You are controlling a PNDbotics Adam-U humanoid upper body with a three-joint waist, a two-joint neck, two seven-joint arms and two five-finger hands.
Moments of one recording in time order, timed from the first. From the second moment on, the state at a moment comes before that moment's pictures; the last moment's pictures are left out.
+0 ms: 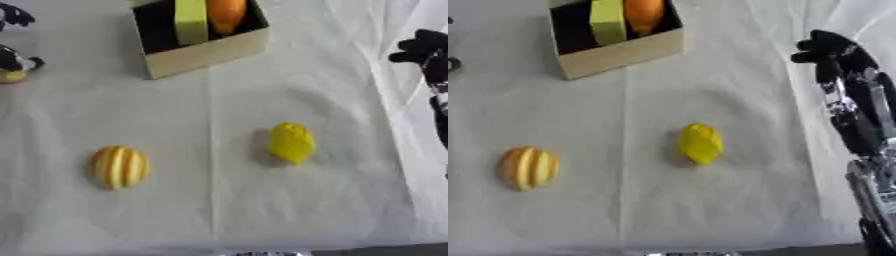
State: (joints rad) left arm -1.11 0.59 0.03 -0.57 -1.03 -0.22 -0.30; right arm -0.10 -0.38 -0.04 -1.98 -0.04 -0.26 0.02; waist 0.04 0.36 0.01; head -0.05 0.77
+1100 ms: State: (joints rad) left arm -1.07 0.65 -0.04 -0.69 -0.97 -0.29 -0.50; right arm -0.06 -0.37 -0.04 -1.98 -0.04 -0.26 0.02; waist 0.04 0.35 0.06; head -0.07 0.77
